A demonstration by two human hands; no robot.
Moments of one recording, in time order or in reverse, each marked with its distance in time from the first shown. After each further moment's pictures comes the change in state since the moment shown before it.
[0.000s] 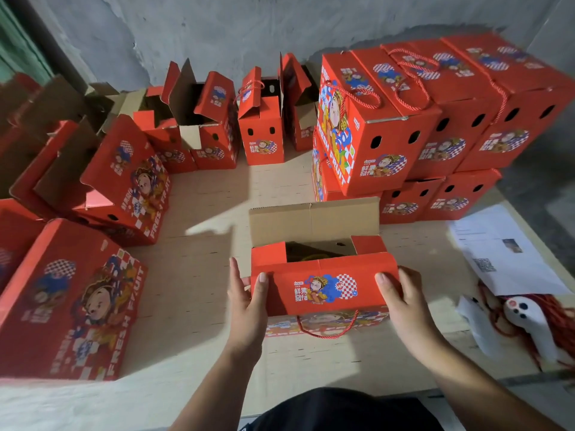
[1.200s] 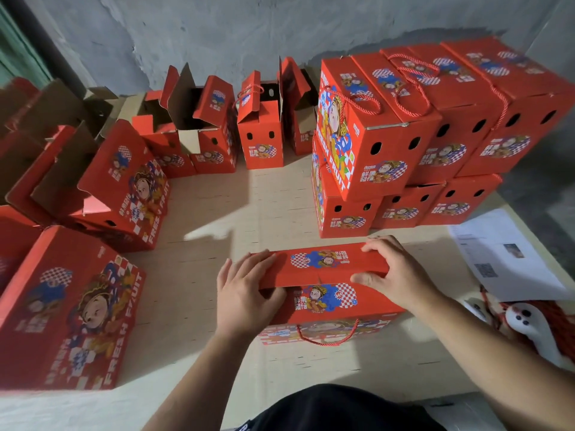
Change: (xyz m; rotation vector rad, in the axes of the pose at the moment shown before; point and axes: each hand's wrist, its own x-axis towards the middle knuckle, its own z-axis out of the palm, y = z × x) left_hand 0.031 0.030 -0.006 1.077 -0.005 0.665; right_hand 0.068 -0.034 -0.016 -0.442 -0.184 -0.354
